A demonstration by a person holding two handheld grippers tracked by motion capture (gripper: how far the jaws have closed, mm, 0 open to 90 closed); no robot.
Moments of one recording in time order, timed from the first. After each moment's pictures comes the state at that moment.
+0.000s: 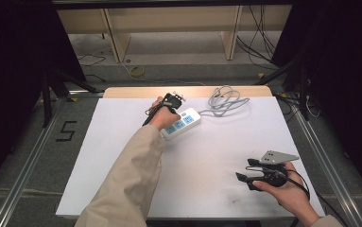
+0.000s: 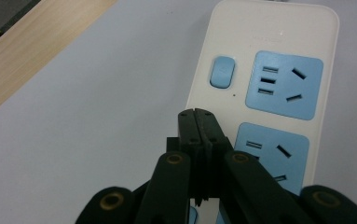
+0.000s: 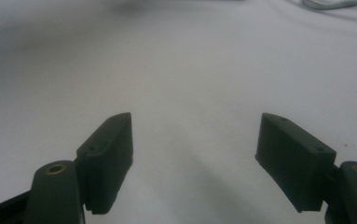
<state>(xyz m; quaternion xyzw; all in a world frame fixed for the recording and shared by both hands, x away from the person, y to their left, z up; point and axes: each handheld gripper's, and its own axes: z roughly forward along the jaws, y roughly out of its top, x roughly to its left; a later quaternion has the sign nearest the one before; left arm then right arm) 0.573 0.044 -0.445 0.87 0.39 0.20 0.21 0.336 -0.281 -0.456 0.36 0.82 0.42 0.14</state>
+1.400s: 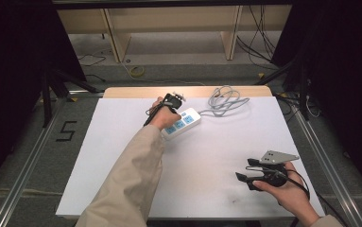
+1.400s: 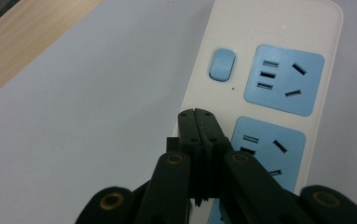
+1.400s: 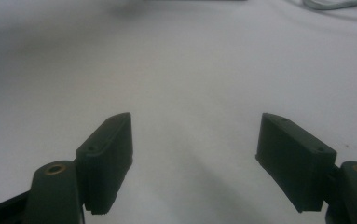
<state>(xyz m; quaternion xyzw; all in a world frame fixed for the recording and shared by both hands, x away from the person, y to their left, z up) 0.572 0.042 -0.444 0.87 0.41 0.19 0.20 0.336 -0.281 -0.455 0.36 0.82 0.42 0.14</state>
